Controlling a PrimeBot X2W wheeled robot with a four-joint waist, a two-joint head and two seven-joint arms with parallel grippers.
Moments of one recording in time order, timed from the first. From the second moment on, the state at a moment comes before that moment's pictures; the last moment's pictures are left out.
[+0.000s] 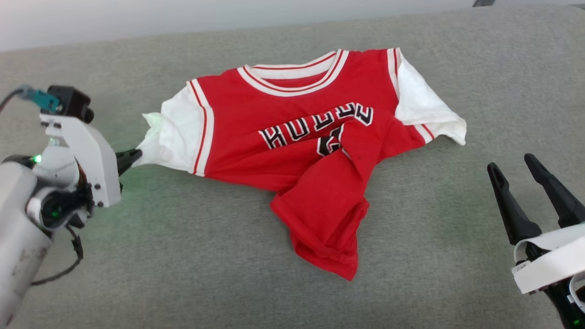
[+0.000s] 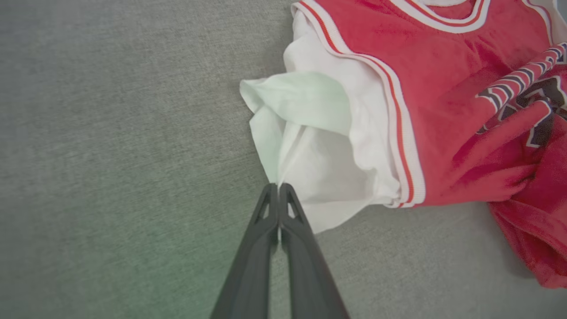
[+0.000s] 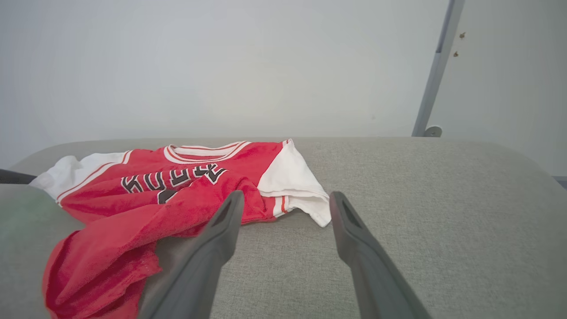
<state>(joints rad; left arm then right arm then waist) -0.87 0.74 -0.74 0.55 -1.15 -0.11 0.52 -0.13 -0.35 0.07 -0.19 0.50 0.13 0.08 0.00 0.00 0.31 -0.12</state>
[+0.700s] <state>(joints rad) -0.55 0.60 -0.65 0.32 -0.93 0.06 -0.25 -0.42 -0.75 0.36 -0.02 0.53 0.13 0.32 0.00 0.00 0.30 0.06</state>
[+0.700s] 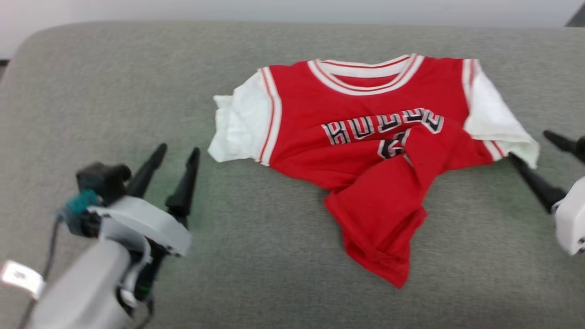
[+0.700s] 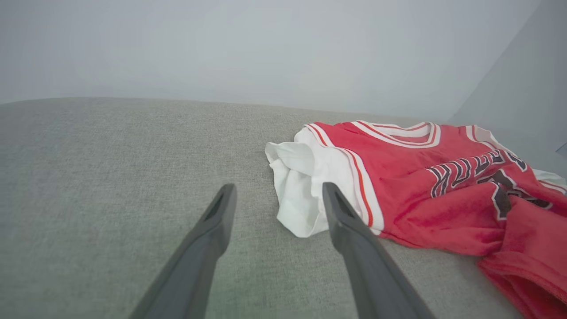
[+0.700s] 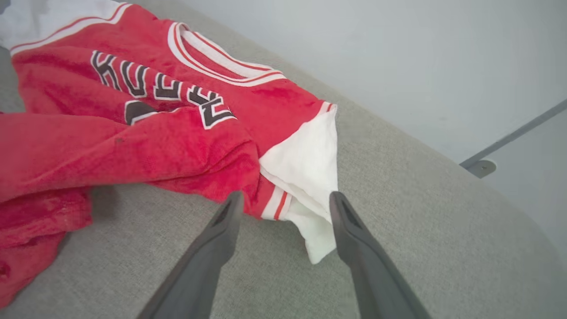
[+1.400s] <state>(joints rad) -0.28 0.21 -0.15 0.10 -0.45 -0.07 -0.26 -0.83 -1.03 0.85 0.17 0.61 0.13 0.39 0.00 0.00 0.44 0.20</state>
